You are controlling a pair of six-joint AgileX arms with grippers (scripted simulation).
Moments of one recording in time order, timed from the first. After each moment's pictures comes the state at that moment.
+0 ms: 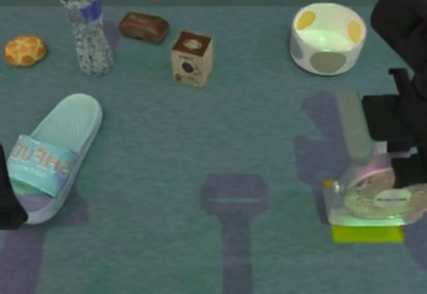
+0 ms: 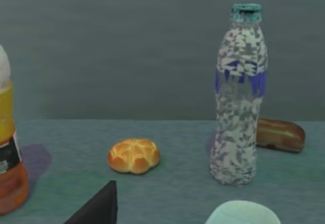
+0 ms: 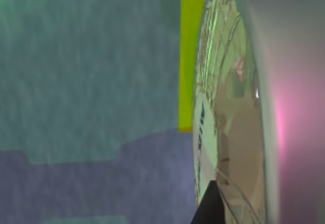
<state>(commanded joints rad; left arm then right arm) 0.00 0.00 0.00 0.00 0.00 0.00 0.41 1.65 1.31 -1.23 0.00 -1.16</state>
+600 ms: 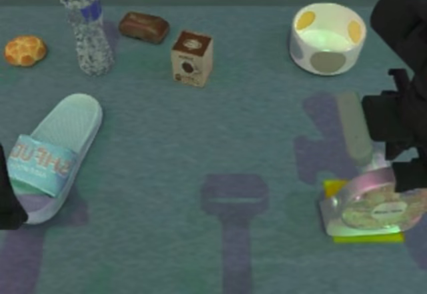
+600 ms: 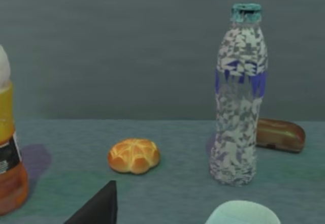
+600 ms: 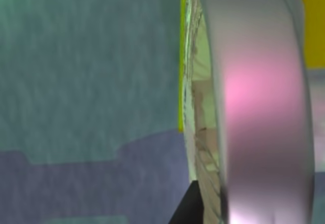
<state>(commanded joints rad) 0.00 0.00 0.00 0.00 0.00 0.00 0.41 1.65 1.31 -1.23 0.00 -1.16</state>
